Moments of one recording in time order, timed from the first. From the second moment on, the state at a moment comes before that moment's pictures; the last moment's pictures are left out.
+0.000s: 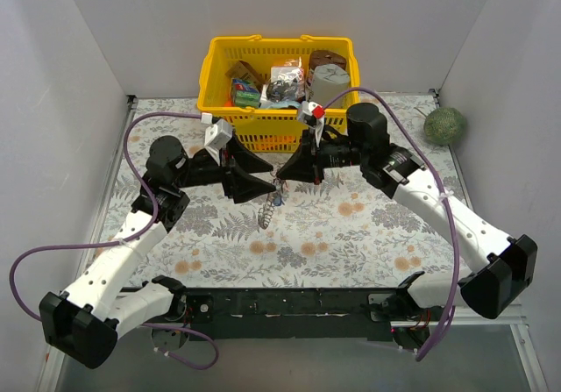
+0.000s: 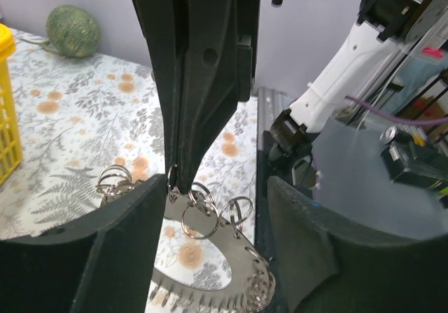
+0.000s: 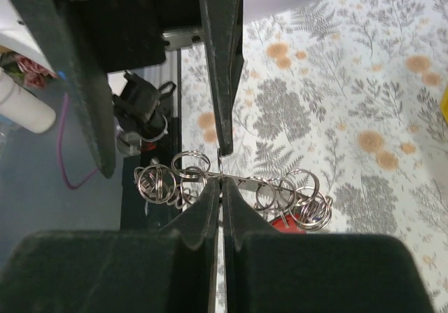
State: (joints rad) left arm -0.44 1.00 0.91 0.23 1.01 -0.35; right arm 0.68 1.29 1.24 -0.16 -0.89 0.12
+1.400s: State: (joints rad) left arm -0.47 1.24 1.08 -0.04 1.17 -0.16; right arm 0.68 1.47 1.58 -0.91 -0.94 -0.39
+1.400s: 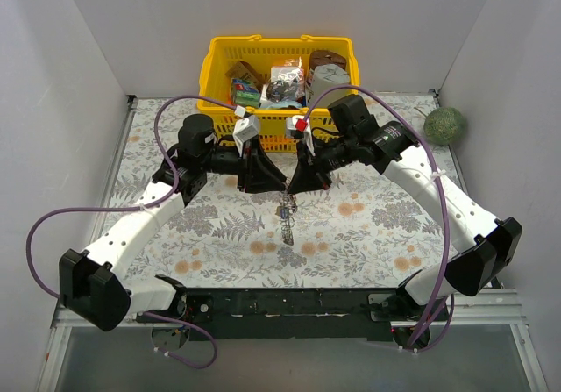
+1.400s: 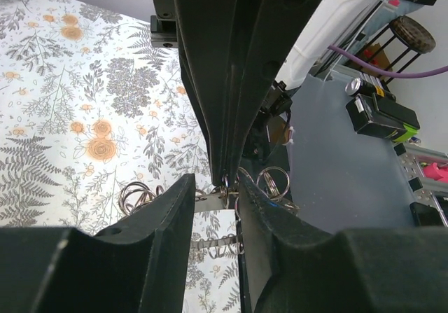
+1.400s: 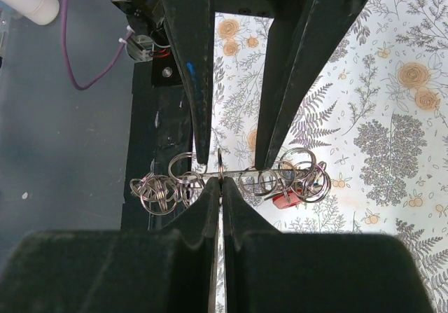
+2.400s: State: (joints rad) left arm -0.49 1.16 0.91 0.19 1.00 -0.31; right arm 0.66 1.33 1.45 -0.67 -0.88 -0.25
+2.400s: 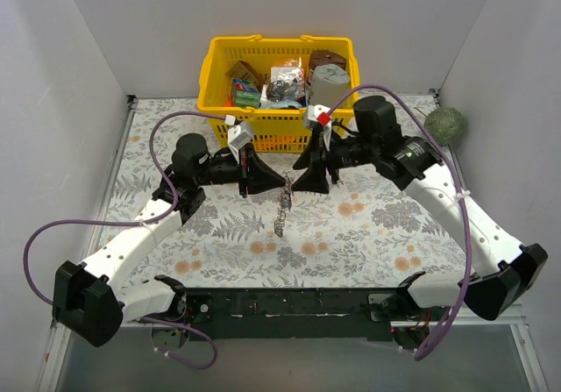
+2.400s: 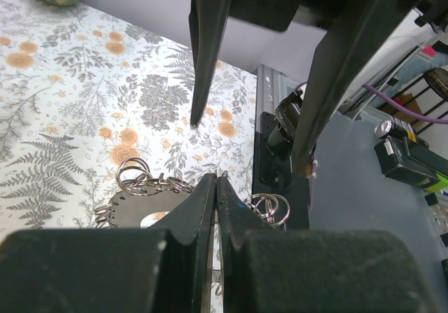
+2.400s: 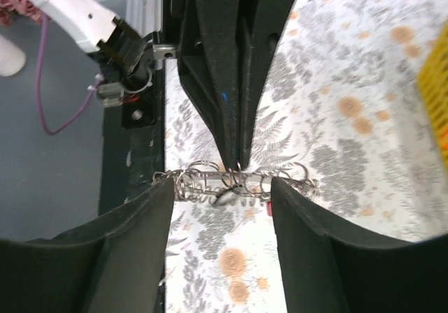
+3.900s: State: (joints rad) left arm -0.49 1.15 0.61 1.31 0.86 -0.79; right arm 0.64 1.23 1.17 0.09 -1.04 0.26
